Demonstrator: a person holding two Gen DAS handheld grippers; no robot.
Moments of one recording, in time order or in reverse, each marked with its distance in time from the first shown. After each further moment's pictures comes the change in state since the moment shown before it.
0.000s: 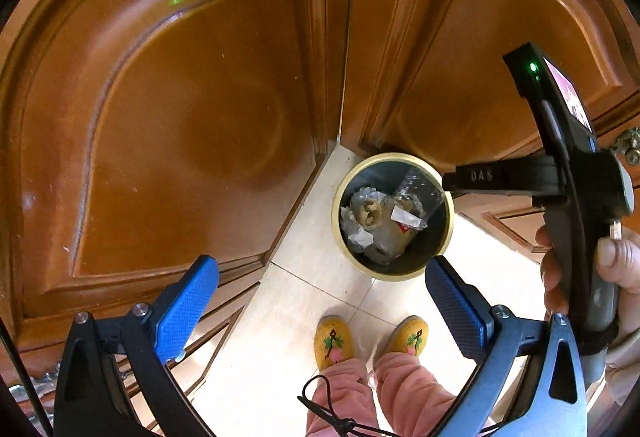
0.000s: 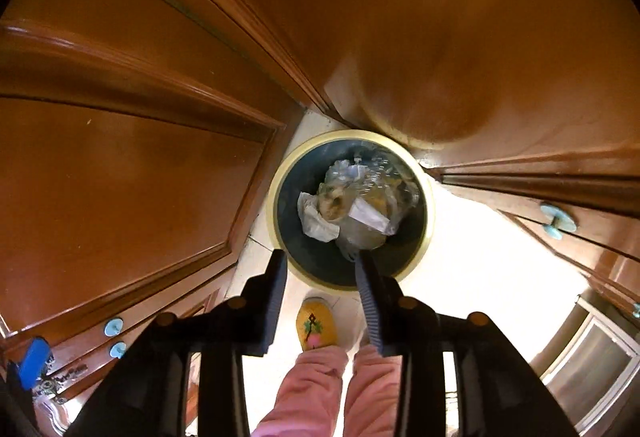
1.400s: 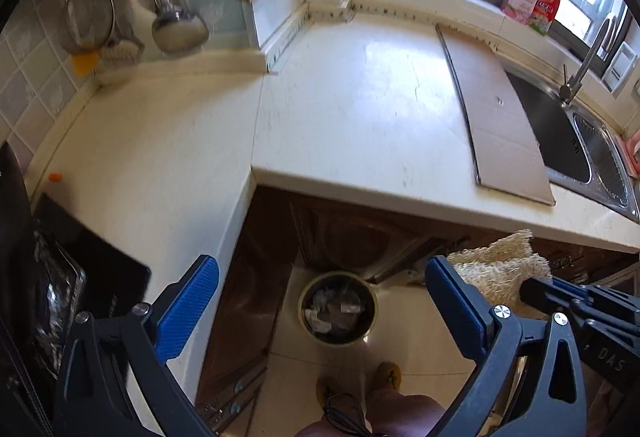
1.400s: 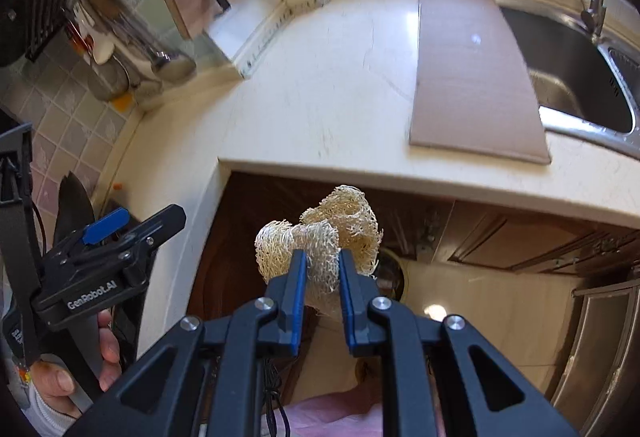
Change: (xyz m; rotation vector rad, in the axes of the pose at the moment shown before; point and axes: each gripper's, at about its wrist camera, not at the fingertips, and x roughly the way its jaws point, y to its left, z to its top) left arm -0.304 -0.076 0.104 0.248 -0.285 -0.127; right arm -0.392 -0.015 -0.139 0.194 -0.490 0.136
